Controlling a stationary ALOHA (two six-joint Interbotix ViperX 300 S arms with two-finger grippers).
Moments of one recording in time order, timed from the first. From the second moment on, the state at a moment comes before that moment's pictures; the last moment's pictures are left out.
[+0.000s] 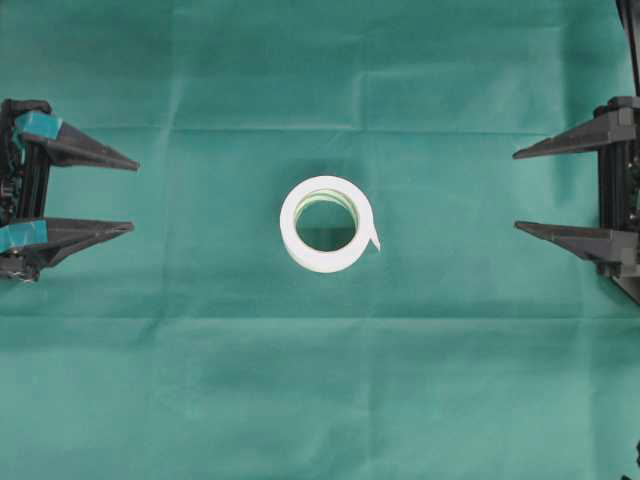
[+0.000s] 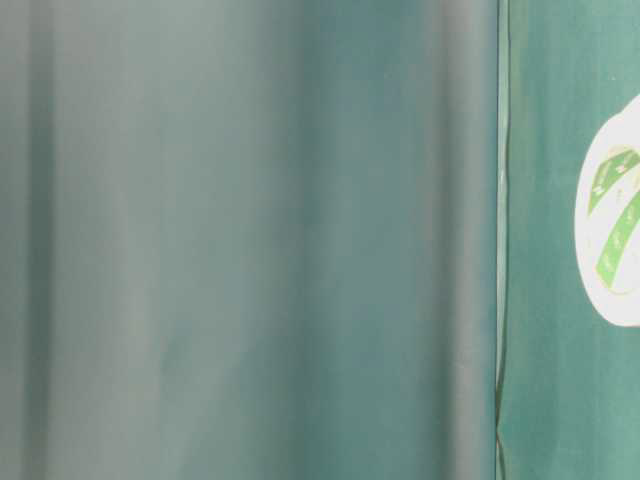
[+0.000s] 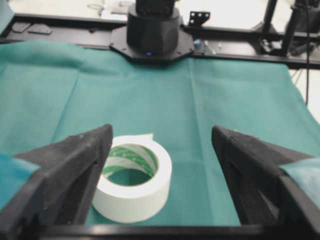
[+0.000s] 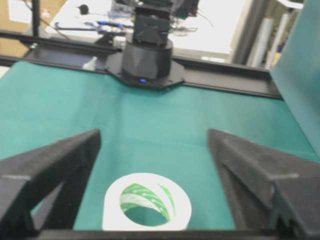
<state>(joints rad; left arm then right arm) -0.02 -0.85 1.22 -0.01 -0.41 -0.05 0.00 -0.98 1.25 0.00 -0.32 0.01</state>
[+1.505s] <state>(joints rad) -0.03 -0.15 0.73 -0.01 -0.50 -0.04 0.00 -0.98 1.26 0.00 -0.32 0.01</state>
